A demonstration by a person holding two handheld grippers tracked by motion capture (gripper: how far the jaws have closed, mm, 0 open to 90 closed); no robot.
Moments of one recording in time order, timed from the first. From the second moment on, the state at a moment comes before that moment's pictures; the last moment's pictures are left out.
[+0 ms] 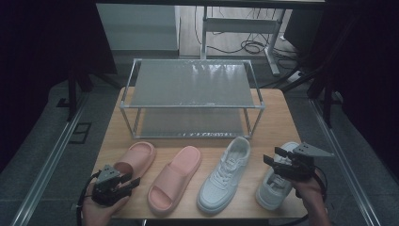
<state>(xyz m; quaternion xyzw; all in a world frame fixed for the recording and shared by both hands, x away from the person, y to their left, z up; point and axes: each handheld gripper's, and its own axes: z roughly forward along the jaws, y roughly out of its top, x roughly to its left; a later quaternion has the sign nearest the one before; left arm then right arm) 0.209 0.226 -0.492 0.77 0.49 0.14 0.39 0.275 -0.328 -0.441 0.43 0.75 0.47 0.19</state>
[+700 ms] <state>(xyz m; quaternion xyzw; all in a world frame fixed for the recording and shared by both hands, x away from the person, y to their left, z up) 0.212 0.220 -0.493 0.77 0.50 0.16 0.37 0.274 -0.331 -0.439 0.43 0.74 0.48 0.19</state>
